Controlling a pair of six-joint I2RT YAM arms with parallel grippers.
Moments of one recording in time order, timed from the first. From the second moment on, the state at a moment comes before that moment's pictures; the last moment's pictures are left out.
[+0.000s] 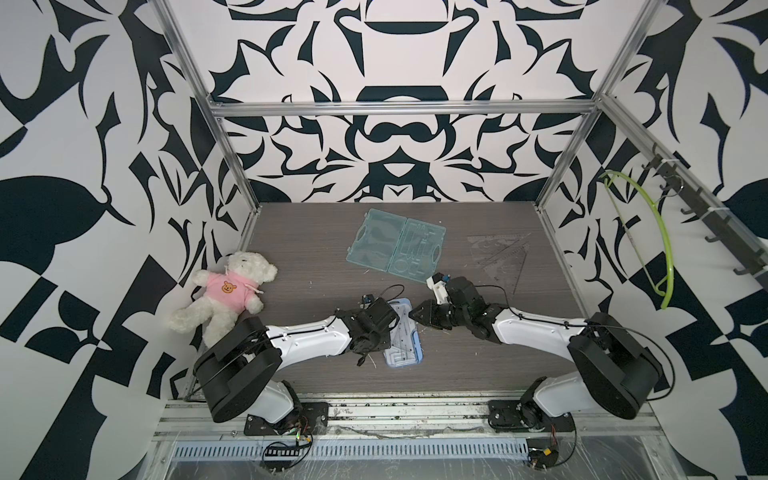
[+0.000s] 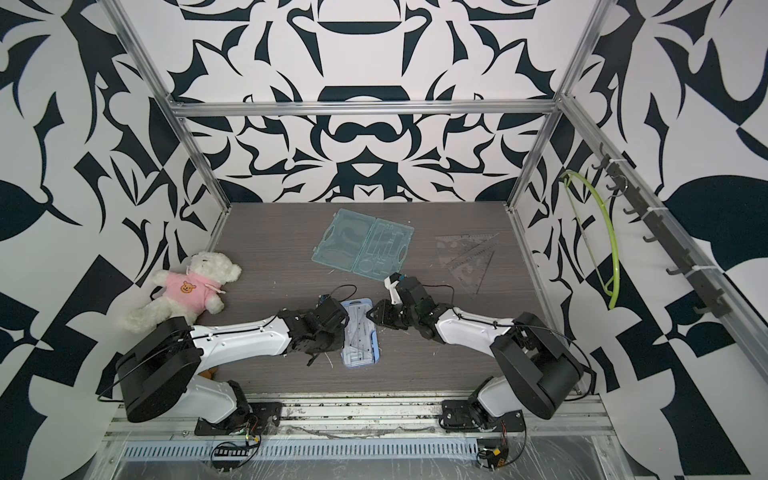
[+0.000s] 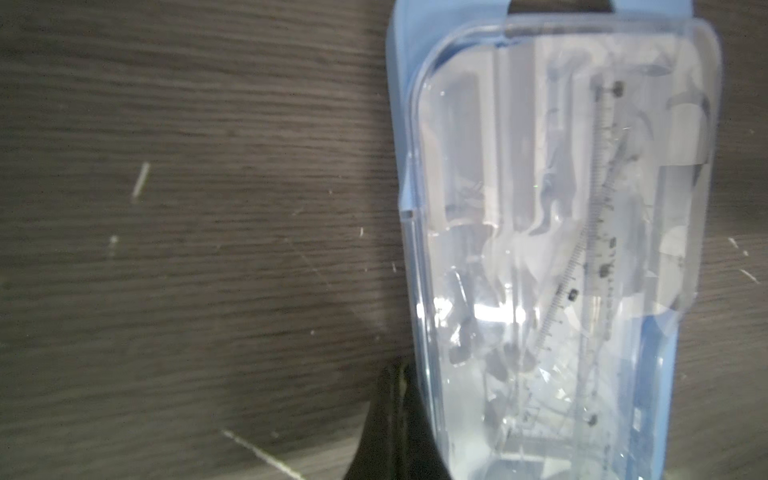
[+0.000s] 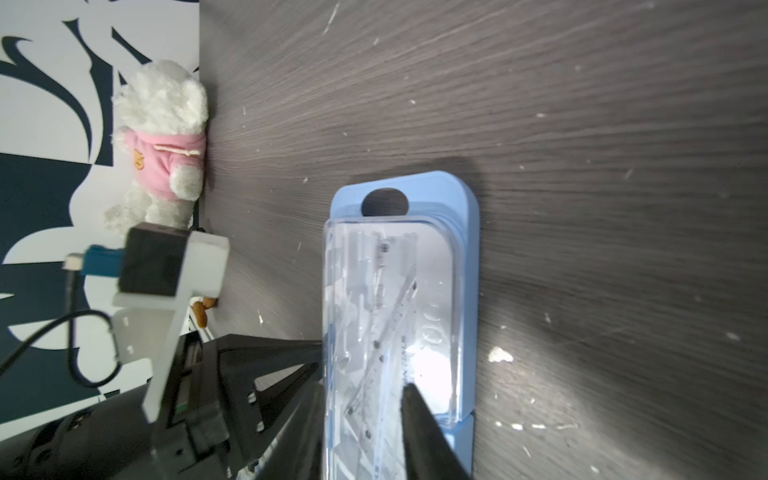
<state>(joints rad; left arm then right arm) -0.96 1.47 0.69 -0.39 -0.07 -0.95 0.67 1.43 0.59 0.13 -0.43 0.86</state>
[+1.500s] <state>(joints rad) -0.96 1.48 0.72 -0.41 -0.08 -0.95 0.65 1.58 0.58 0.25 -0.42 0.88</state>
